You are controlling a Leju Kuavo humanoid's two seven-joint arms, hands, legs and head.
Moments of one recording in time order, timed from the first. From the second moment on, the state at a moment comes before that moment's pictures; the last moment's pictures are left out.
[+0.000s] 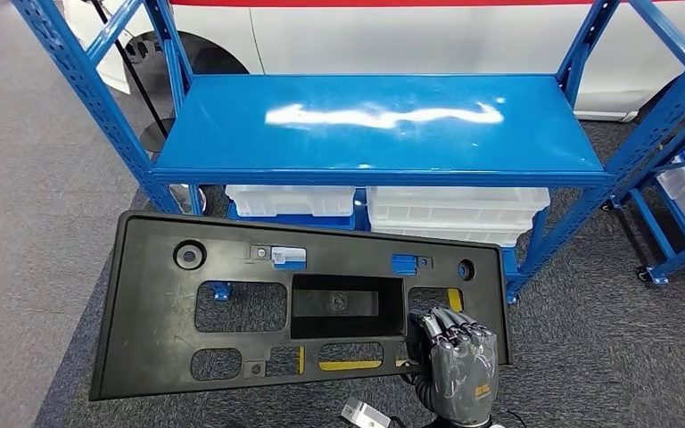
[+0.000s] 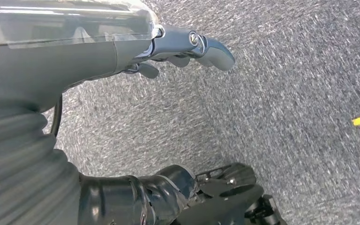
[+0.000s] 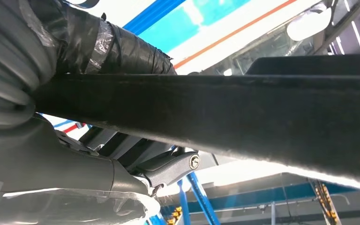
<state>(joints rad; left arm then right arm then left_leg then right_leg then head) -0.14 -0.09 -1.54 -0.14 1.28 0.53 -0.28 0.19 0.09 0.35 -1.80 1.22 -0.69 -0.24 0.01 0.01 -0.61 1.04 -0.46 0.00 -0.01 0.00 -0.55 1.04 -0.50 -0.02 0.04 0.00</state>
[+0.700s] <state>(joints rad) -0.14 -0.09 -1.55 -0.14 1.29 0.54 -0.29 0.18 0.09 0.35 -1.79 1.19 -0.69 -0.24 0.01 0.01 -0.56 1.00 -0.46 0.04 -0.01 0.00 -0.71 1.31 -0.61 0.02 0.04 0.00</state>
